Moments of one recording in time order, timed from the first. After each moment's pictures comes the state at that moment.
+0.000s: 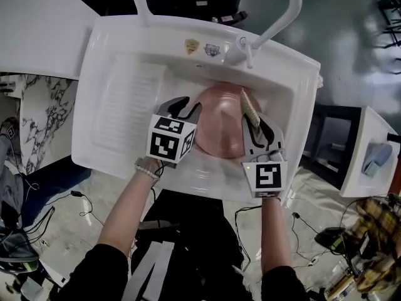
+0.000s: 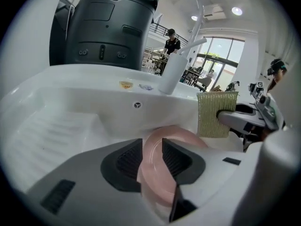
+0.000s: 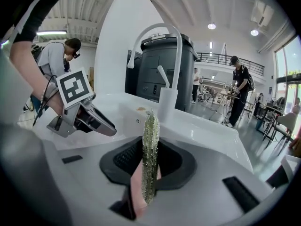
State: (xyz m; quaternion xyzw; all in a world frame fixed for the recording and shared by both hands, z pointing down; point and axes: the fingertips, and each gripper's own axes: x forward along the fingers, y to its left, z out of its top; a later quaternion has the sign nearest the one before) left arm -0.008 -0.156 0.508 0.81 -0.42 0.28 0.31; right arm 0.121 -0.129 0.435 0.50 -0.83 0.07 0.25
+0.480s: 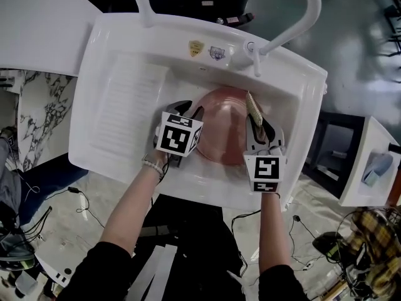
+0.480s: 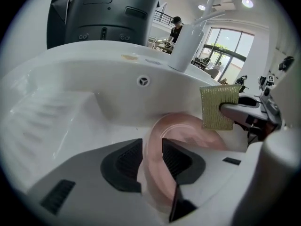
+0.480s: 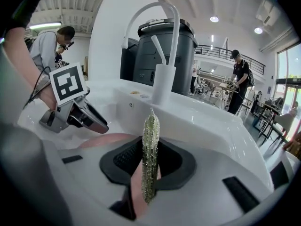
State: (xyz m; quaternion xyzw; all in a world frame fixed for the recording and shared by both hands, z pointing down) left arm -0.008 -0.158 0.564 0.77 -0.42 0.33 0.34; right arm 0.136 -0.147 0.486 0.50 -0.81 0.09 0.30
